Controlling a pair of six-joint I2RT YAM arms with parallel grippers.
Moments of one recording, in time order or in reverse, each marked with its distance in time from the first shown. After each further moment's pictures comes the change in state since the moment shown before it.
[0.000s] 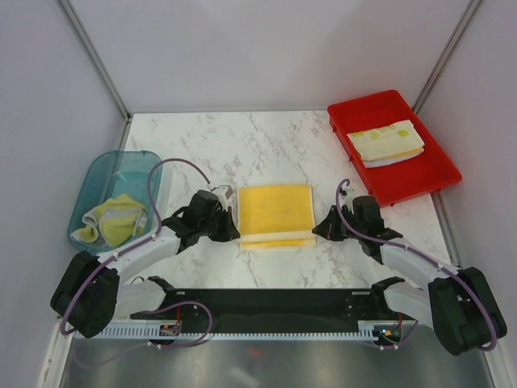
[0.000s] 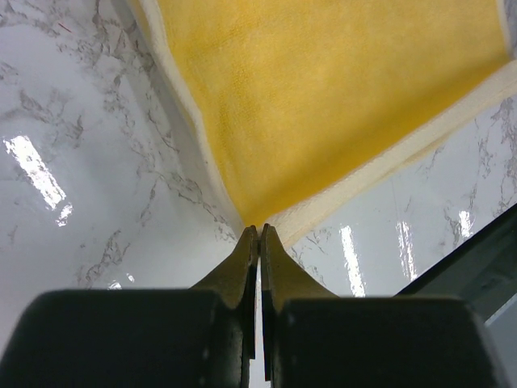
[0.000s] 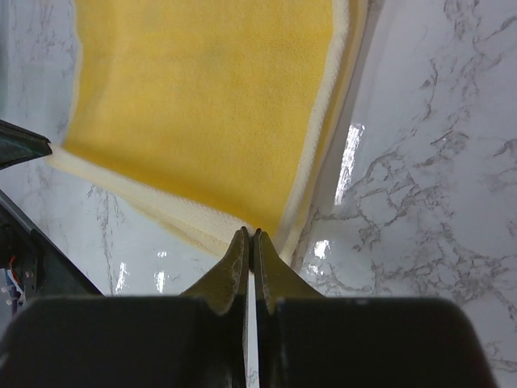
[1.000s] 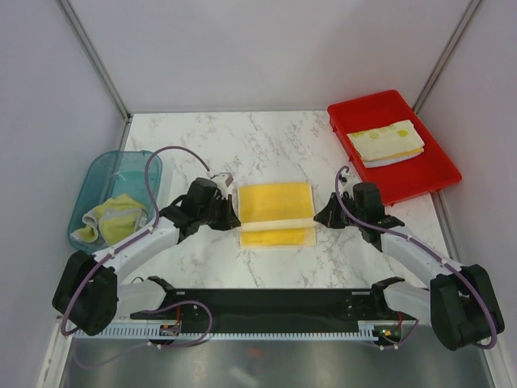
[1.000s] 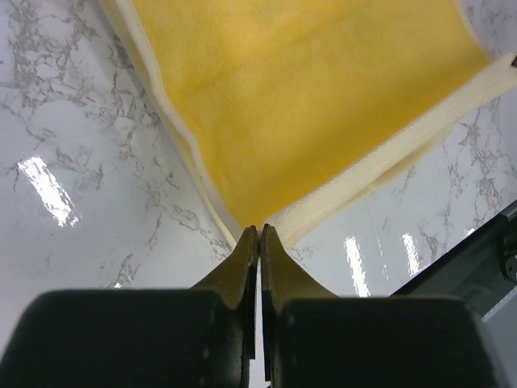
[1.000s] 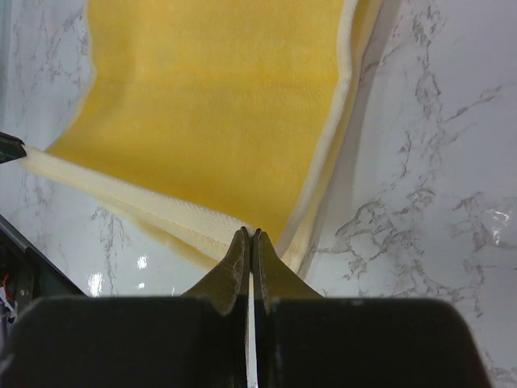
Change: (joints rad) left arm 0.032 0.026 0.134 -0.081 0.013 0.043; right arm -0.019 0.031 0.163 -0.119 0.045 -0.072
